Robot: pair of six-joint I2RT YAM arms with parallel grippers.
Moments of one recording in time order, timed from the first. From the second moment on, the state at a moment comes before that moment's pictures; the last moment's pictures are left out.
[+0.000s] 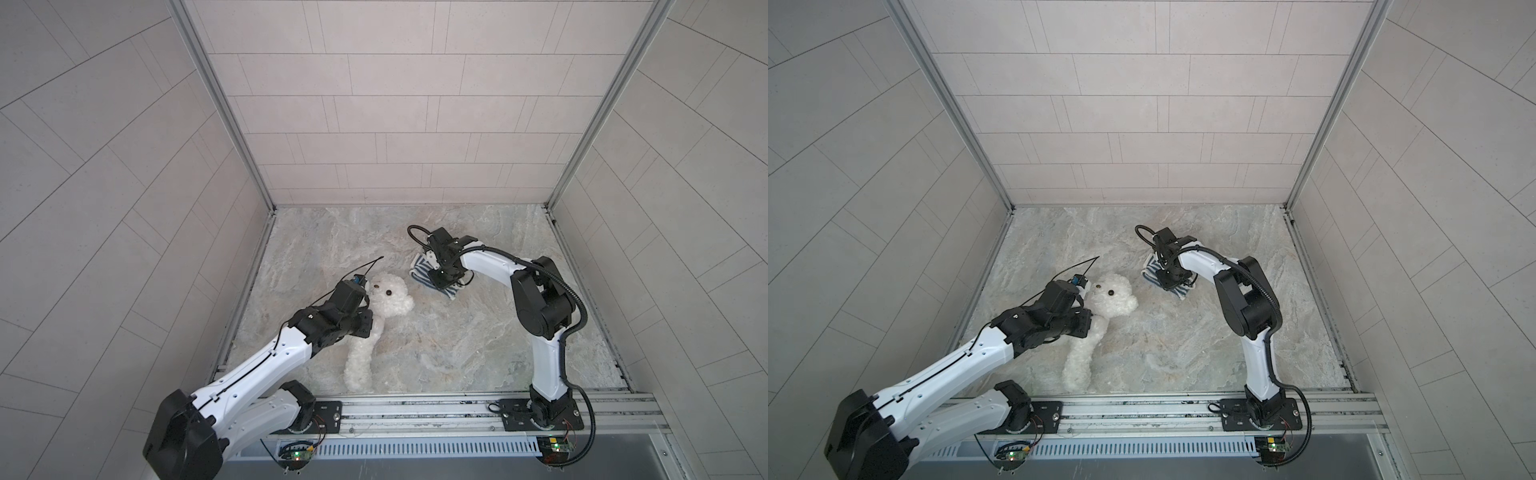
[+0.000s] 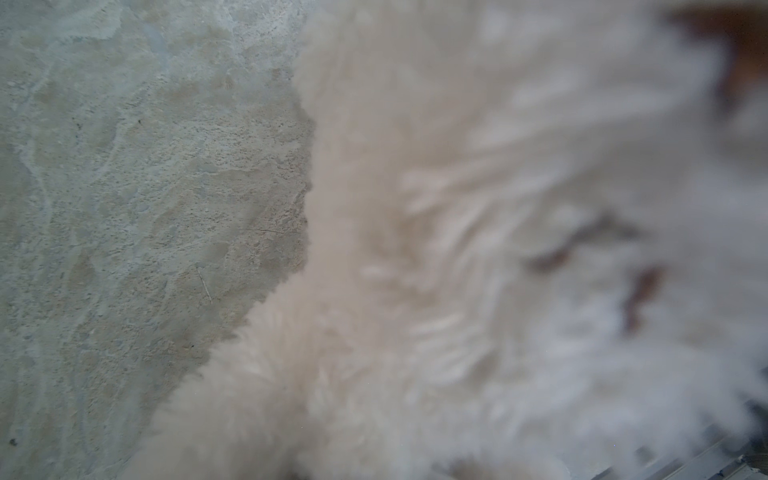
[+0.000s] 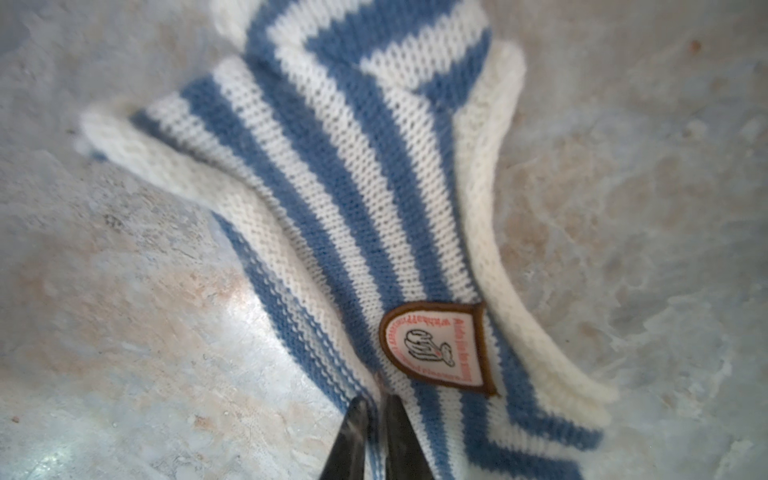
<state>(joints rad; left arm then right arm) -0.62 1.00 0.67 -0.63 -0.01 -0.39 0.48 2.04 1.50 -0.80 -0.03 0.02</state>
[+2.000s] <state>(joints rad) -0.72 1.22 0.66 -0.41 -0.10 -0.55 0.66 1.62 1.14 -0.26 -0.50 0.42</state>
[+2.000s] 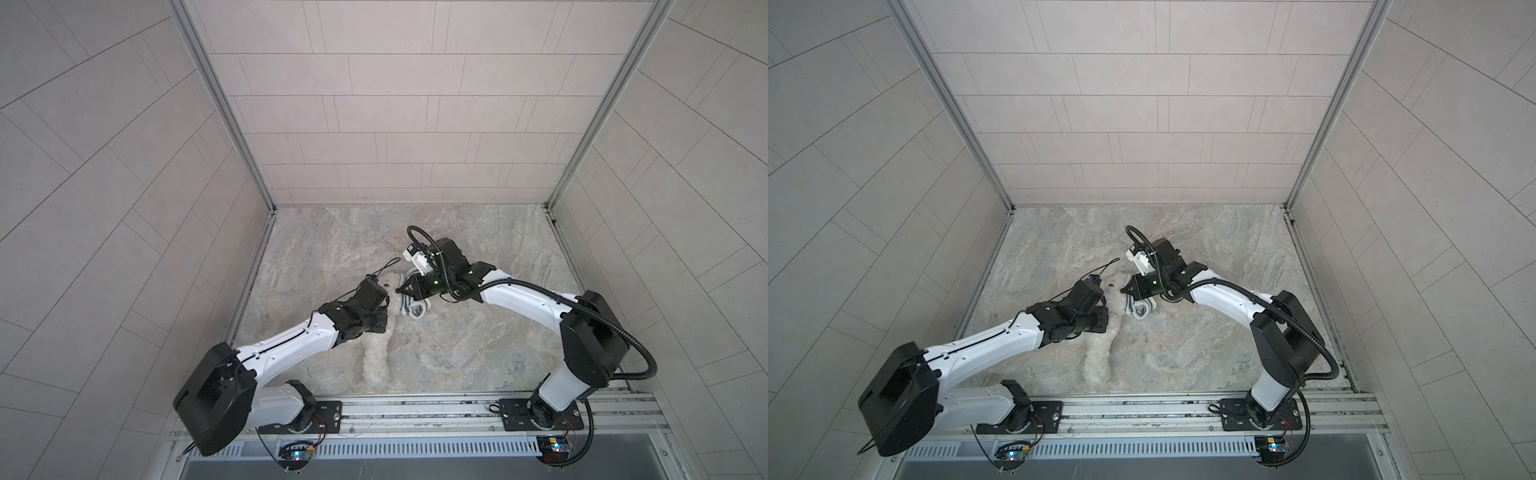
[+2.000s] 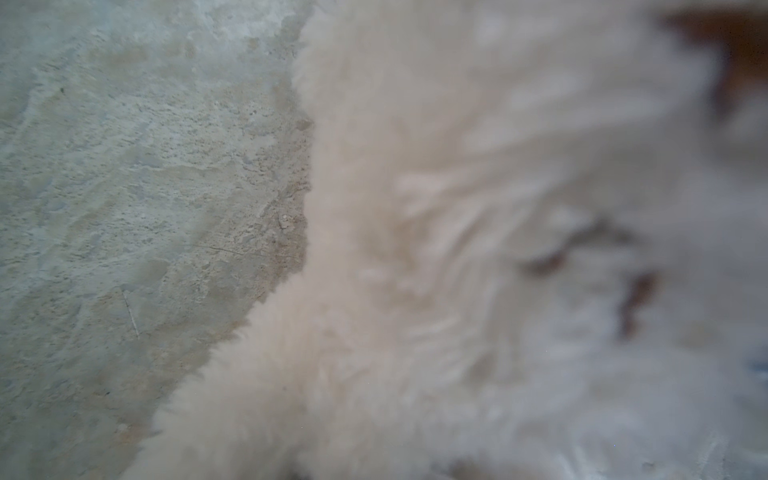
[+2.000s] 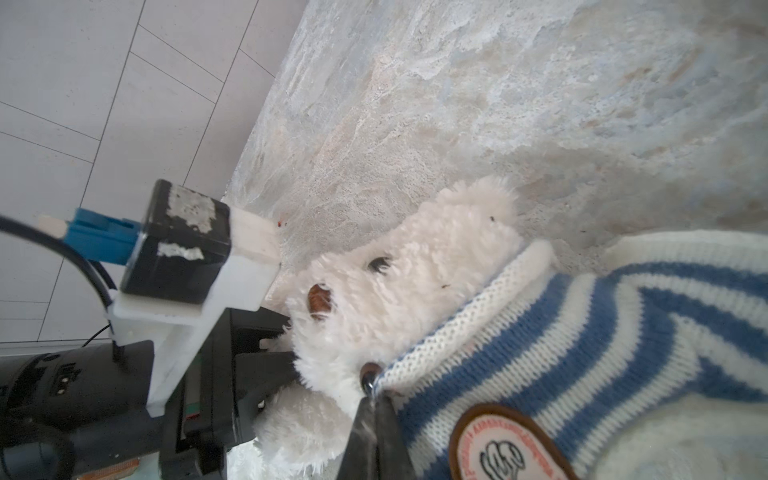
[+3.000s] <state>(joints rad) -0.72 0.84 0.47 -0.08 0.14 -0.46 0.75 1.45 1.25 -0.21 -0.49 0.41</state>
